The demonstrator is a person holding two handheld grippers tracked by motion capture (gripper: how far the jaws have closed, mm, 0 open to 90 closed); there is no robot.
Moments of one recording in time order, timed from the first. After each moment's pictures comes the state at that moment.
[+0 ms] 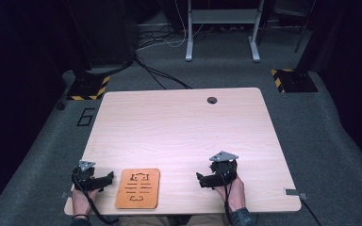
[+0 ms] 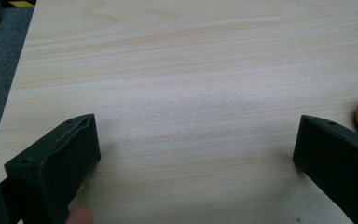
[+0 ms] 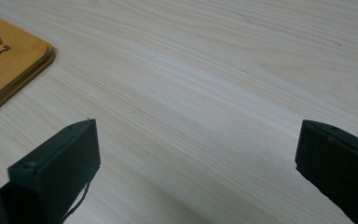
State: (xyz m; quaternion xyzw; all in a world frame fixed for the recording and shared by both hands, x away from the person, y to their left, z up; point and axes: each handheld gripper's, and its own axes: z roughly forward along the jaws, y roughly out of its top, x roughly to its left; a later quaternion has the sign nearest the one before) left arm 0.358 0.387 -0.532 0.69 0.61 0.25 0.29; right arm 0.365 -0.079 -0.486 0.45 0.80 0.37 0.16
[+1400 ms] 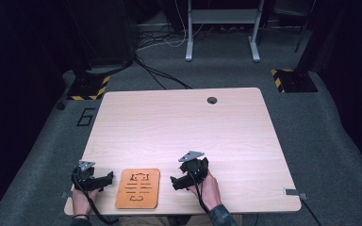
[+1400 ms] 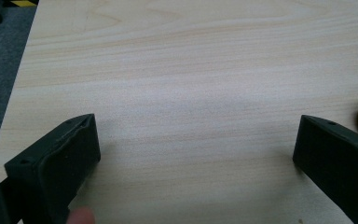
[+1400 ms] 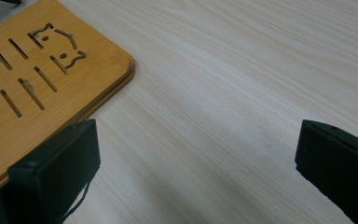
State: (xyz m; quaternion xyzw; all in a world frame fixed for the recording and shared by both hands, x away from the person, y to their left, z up) left arm 0.357 0.387 -0.532 0.69 0.62 0.25 0.29; right arm 0.375 0.007 -0.489 0.39 0.84 0.35 0.12
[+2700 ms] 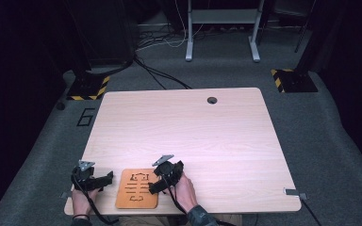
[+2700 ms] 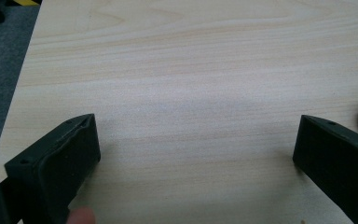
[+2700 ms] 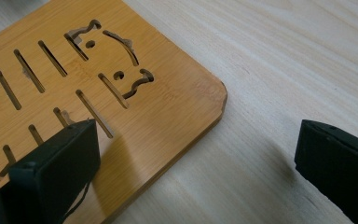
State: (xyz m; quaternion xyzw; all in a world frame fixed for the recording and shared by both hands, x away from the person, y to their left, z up) left arm 0.358 0.387 -0.532 0.68 0.62 0.26 0.29; right arm 0.381 0.088 -0.515 0.36 0.87 0.33 0.09
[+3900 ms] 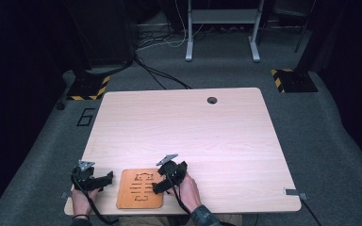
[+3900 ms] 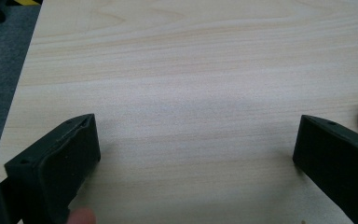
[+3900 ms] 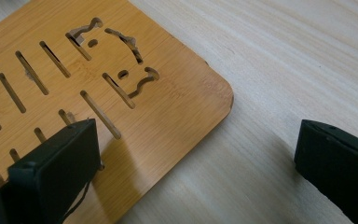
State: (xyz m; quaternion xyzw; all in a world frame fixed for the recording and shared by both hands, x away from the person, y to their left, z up) left arm 0.358 0.387 -0.532 0.68 0.62 0.26 0.29; right arm 0.383 0.075 -0.516 0.36 0.87 0.32 0.08
